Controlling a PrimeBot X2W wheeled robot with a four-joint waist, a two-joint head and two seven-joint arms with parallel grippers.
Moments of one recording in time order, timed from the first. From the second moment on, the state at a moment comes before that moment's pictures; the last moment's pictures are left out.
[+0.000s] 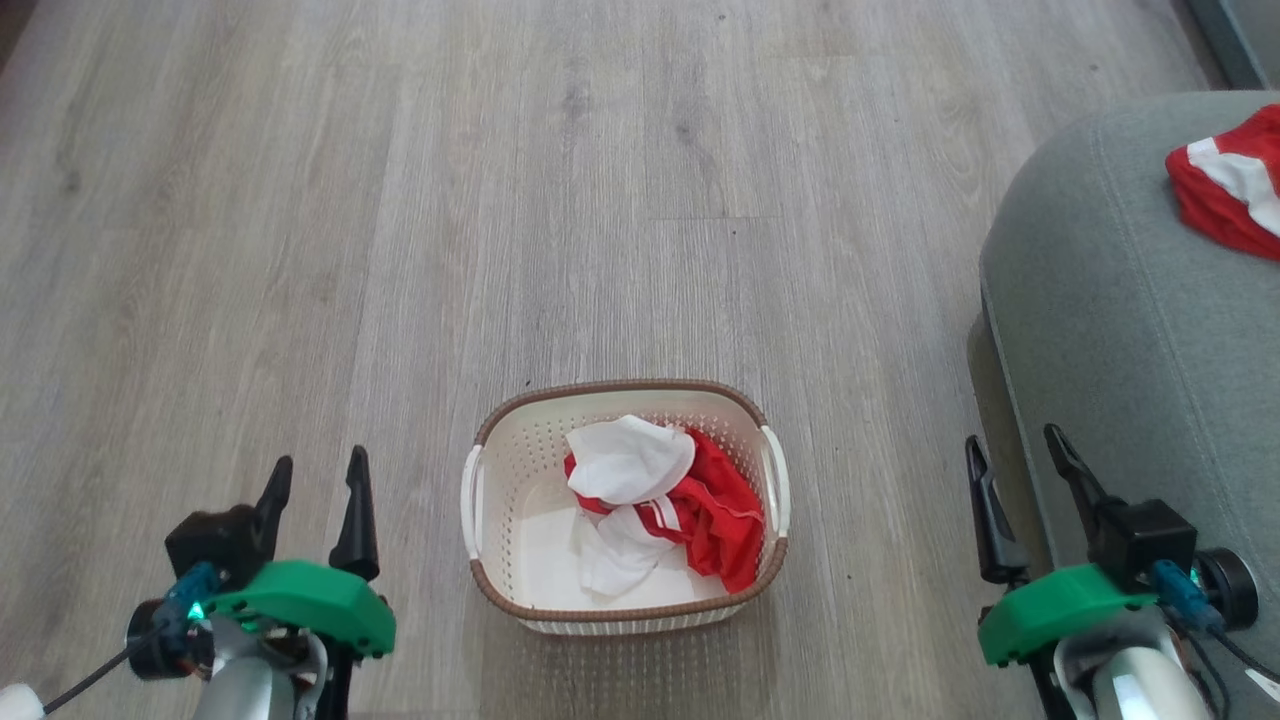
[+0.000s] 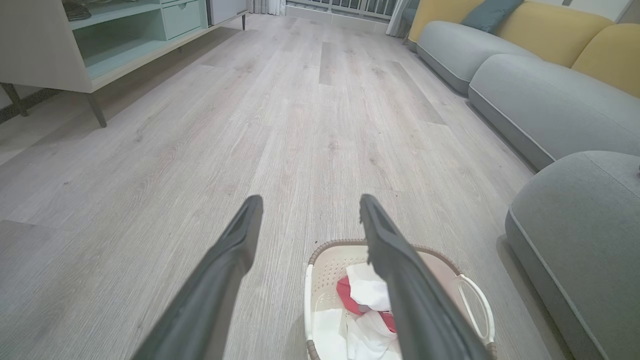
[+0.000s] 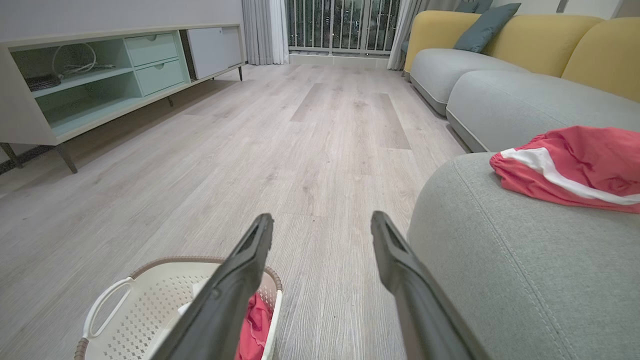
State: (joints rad) left arm -0.12 0.04 0.02 0.40 -0.24 -0.05 -0.25; right arm -0.03 -0.05 -0.06 0.27 0.03 0.13 -0.26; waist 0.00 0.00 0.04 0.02
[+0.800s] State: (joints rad) left arm -0.26 0.04 -0.11 0.42 -0.24 -0.05 -0.25; right arm -0.09 -0.05 -0.06 0.23 0.03 0.13 -0.26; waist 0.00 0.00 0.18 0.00
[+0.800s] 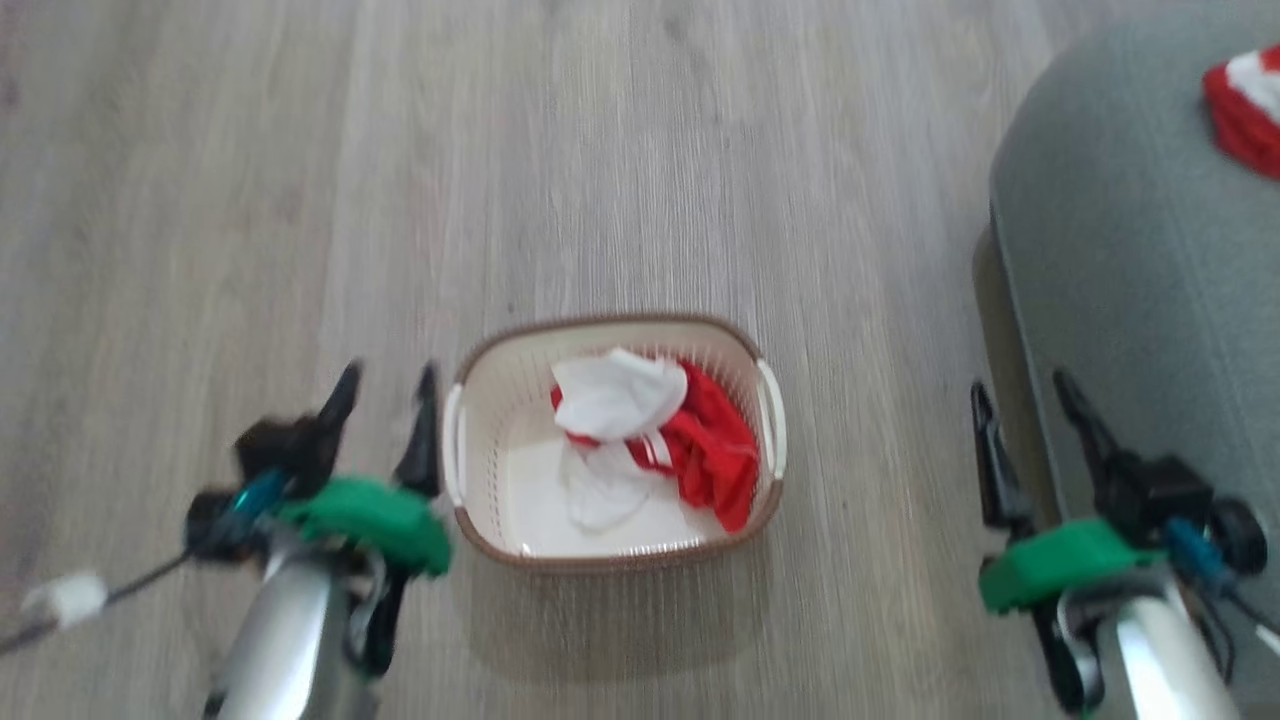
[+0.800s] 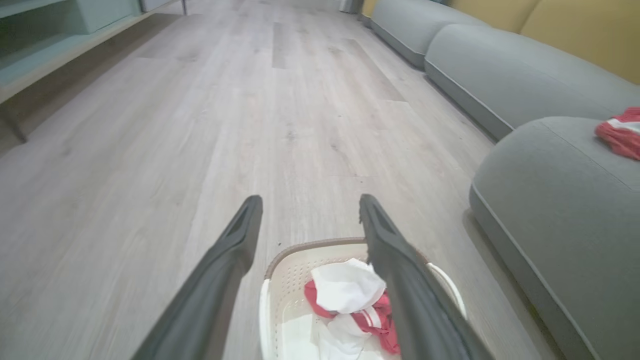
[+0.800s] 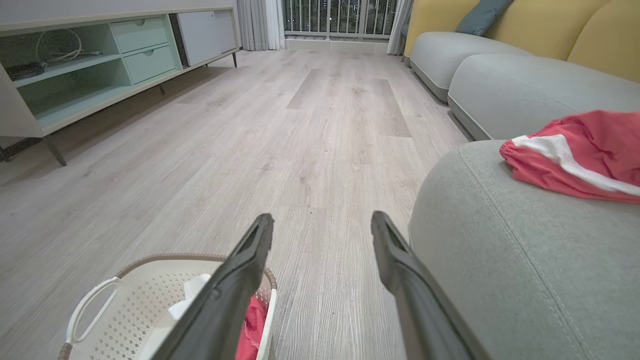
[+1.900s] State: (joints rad) left arm -1.06 0.07 -0.36 1.10 -0.24 0.01 -0.20; right arm -0.40 -0.05 0.01 0.13 0.18 0.13 -0.26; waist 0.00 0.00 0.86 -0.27
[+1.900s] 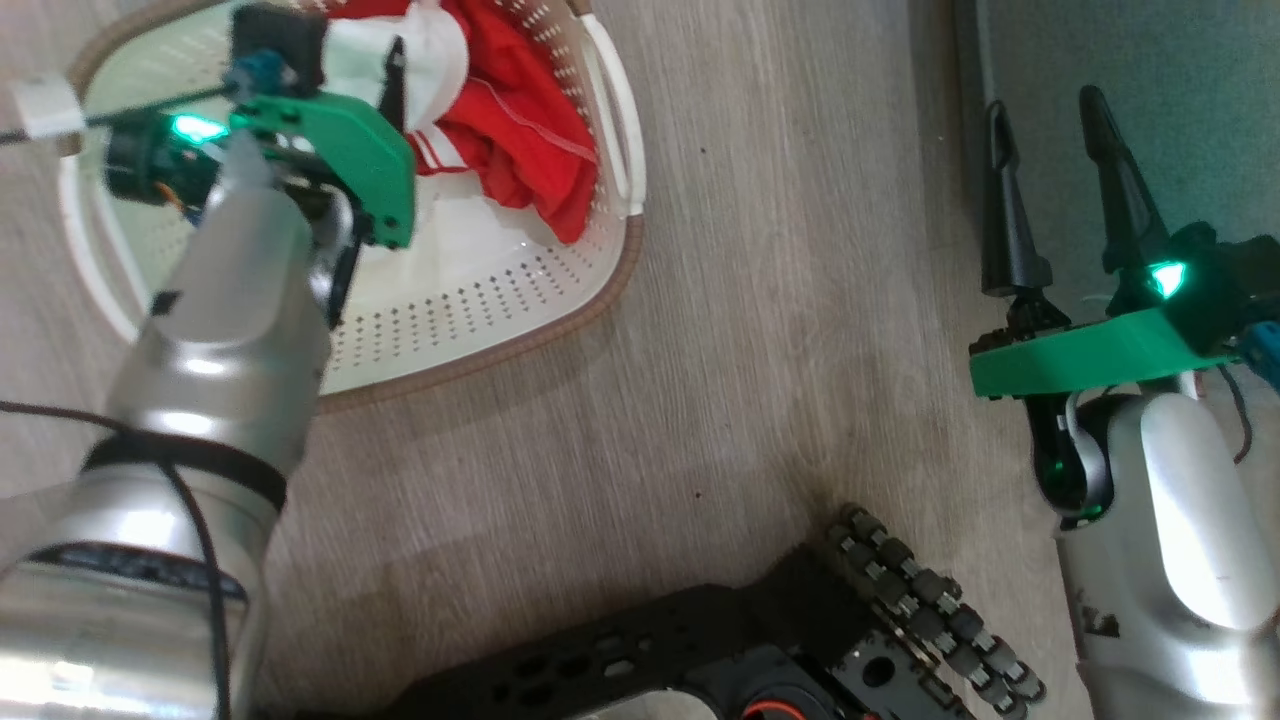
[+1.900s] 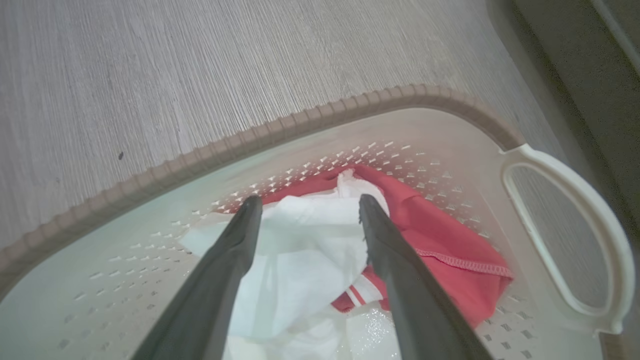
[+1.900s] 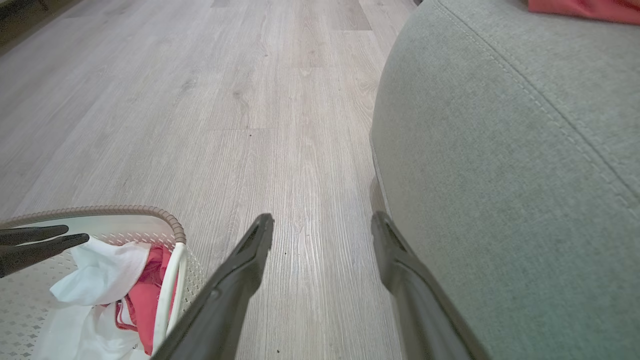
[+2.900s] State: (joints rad) left arm -1.18 0.10 -0.40 1.27 -0.23 0.02 -0.23; right arm -0.43 -0.05 0.04 0.13 0.24 0.13 -0.26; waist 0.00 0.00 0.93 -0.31
